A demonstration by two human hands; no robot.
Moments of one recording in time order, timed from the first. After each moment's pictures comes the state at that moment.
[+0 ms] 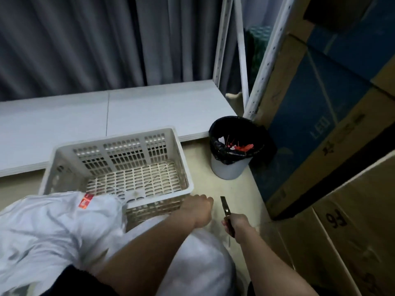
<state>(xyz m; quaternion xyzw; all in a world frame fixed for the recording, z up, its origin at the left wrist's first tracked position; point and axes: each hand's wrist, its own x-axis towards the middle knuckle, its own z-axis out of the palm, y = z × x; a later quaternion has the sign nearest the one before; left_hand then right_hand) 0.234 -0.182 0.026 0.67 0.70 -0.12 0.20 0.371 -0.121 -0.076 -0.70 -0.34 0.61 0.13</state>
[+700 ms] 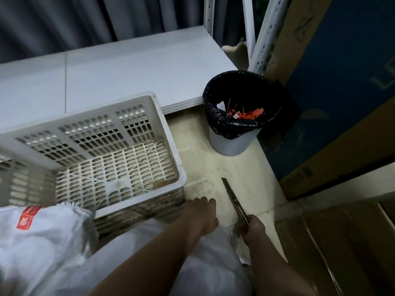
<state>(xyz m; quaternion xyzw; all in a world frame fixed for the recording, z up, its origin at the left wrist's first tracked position) 0.239 -0.144 -0.091 0.65 0.70 -0.17 0.26 0.395 -0.104 -0.202 -0.76 -0.07 0.60 0.24</state>
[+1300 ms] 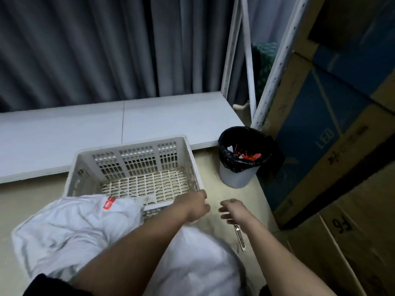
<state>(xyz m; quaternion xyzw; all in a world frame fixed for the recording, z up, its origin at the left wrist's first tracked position) 0.196 -0.218 0.087 0.56 0.78 -0.01 0.29 0.329 -0.139 0.022 -0.59 -0.53 0.61 0.06</state>
